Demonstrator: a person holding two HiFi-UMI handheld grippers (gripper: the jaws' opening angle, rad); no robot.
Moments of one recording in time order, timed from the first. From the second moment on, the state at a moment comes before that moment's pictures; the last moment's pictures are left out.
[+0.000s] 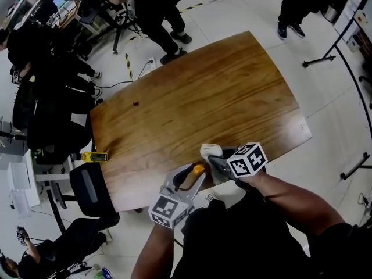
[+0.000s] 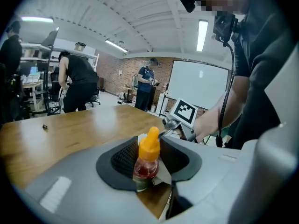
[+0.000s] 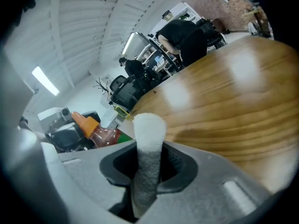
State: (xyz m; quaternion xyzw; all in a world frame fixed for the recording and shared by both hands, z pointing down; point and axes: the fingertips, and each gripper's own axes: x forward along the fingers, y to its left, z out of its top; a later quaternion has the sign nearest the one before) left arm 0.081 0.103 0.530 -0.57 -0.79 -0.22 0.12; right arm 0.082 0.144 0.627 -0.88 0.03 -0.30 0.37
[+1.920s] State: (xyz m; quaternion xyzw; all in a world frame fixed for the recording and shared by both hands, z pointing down) left arm 0.083 0.108 0.536 -0.48 -0.84 -0.26 0.06; right arm 0.068 0.062 0.615 -0.94 -0.11 -0.32 0.06
